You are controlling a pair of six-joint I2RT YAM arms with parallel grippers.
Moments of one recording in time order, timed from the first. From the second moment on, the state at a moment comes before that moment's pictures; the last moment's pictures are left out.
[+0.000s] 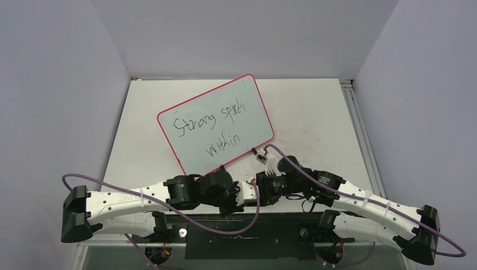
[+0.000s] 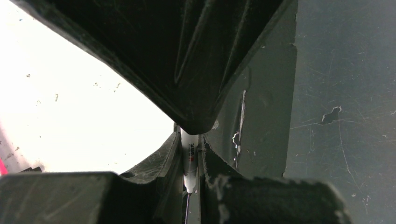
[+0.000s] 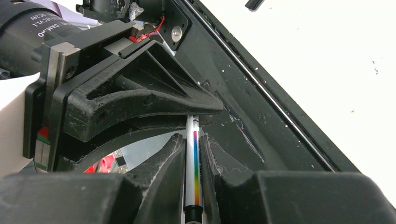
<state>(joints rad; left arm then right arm) -1.30 1.07 0.78 -0.41 0.17 0.04 1.04 0.89 0.70 -0.44 -0.41 0.77</state>
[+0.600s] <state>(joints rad) -1.27 1.02 0.78 -0.40 -0.02 -0.05 1.05 0.81 0.78 -0.55 -0.13 0.70</state>
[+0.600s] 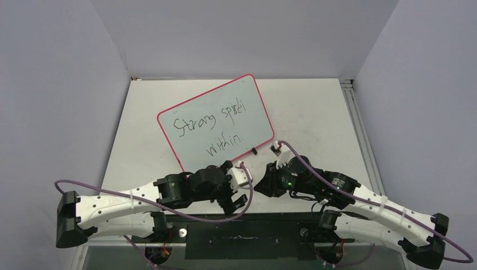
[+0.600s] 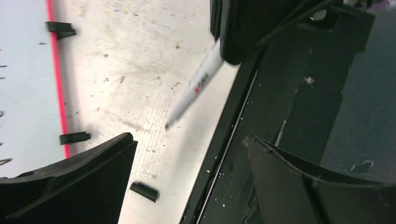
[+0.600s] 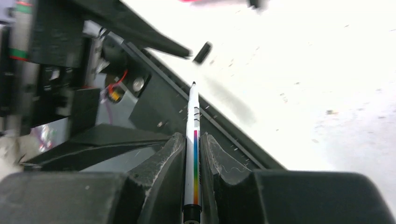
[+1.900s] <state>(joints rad) -1.09 1.13 0.51 -0.54 -0.30 -0.80 0.87 0.74 0.74 -0.47 0.28 0.51</state>
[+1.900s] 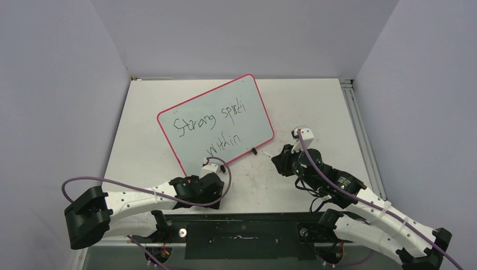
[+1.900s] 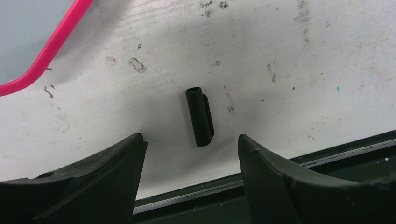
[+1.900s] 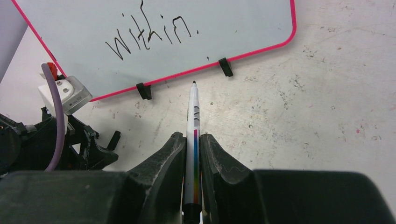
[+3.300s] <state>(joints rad) -1.11 1.26 0.61 -0.57 -0.33 -0.79 0.84 0.75 0.71 -0.49 0.23 0.45</state>
